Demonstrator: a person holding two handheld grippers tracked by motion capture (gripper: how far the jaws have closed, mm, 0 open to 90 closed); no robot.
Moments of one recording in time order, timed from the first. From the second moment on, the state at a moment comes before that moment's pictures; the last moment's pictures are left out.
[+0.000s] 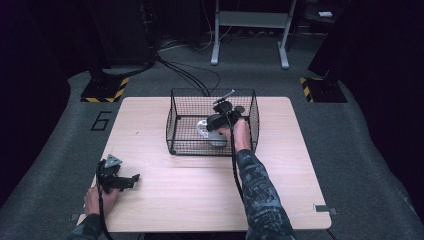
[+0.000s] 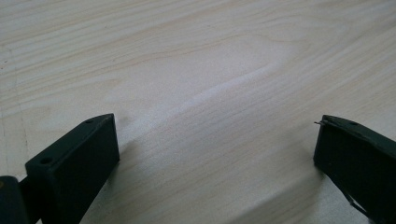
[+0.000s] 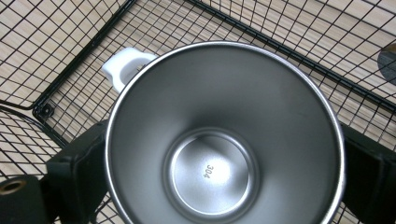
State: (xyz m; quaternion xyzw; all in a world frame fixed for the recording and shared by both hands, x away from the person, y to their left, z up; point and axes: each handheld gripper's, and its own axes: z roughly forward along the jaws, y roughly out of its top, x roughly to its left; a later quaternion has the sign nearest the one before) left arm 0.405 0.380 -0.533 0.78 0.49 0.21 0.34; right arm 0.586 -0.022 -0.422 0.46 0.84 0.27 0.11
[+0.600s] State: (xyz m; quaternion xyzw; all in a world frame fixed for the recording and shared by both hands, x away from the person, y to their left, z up) left arm 0.405 0.380 -0.533 0.78 0.49 0.21 0.34; right arm 0.570 -0.028 -0.412 0.46 0.83 0.29 0.10
